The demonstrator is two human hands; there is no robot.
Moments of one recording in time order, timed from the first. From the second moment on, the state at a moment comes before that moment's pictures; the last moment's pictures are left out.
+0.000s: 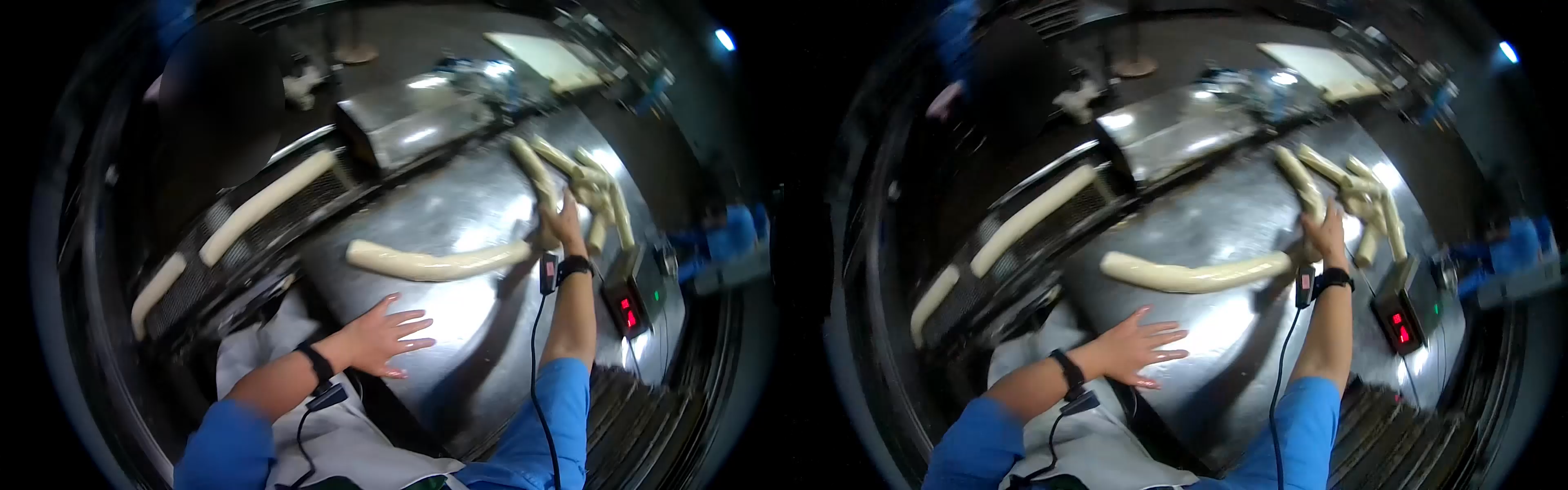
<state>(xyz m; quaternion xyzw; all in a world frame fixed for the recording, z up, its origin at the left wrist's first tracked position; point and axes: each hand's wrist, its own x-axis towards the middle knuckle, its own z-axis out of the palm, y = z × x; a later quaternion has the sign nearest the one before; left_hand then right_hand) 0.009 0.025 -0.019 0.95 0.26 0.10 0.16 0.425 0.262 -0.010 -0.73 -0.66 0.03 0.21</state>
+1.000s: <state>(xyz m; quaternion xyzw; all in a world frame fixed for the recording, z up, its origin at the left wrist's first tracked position) -0.392 -0.139 0.086 0.49 0.84 0.25 0.07 0.016 0.038 0.035 -0.36 -0.89 0.15 0.22</state>
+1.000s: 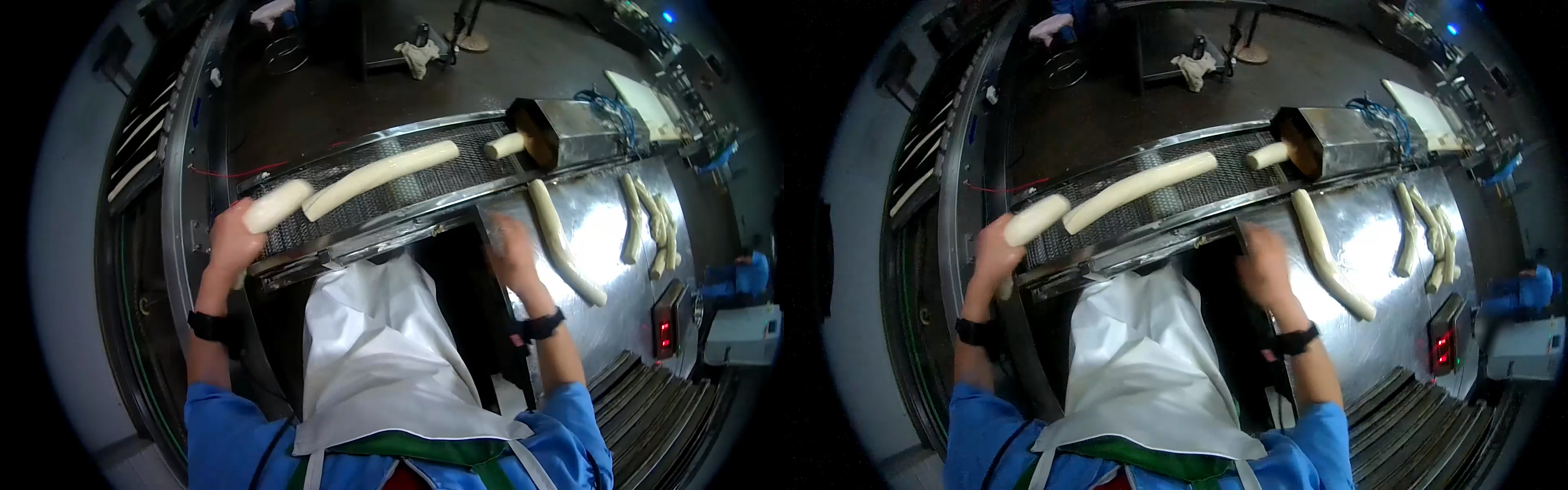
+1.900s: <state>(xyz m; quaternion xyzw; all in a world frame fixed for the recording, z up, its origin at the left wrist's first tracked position) -0.412 -0.100 -0.010 0.53 0.84 0.11 0.01 0.224 -0.024 0.022 -0.55 -0.29 0.67 0.41</state>
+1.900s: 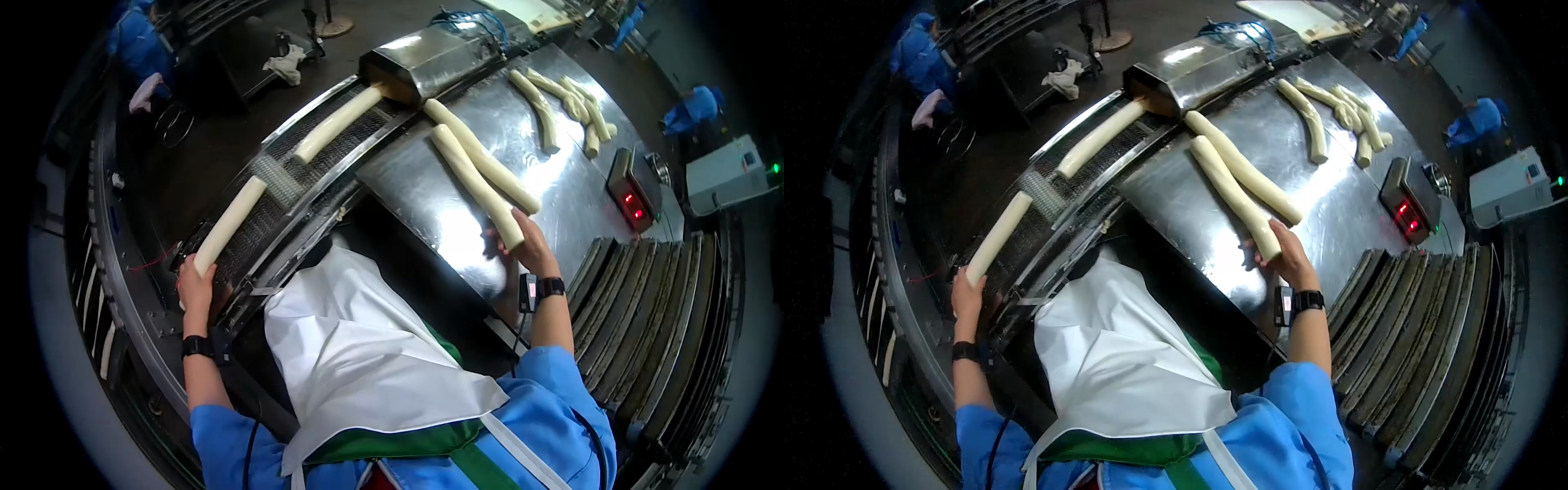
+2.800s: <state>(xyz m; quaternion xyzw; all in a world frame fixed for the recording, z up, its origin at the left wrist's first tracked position) 0.040 0.013 -0.005 0.37 0.37 0.36 0.77 0.291 0.099 0.022 -0.62 -0.46 0.48 0.41</state>
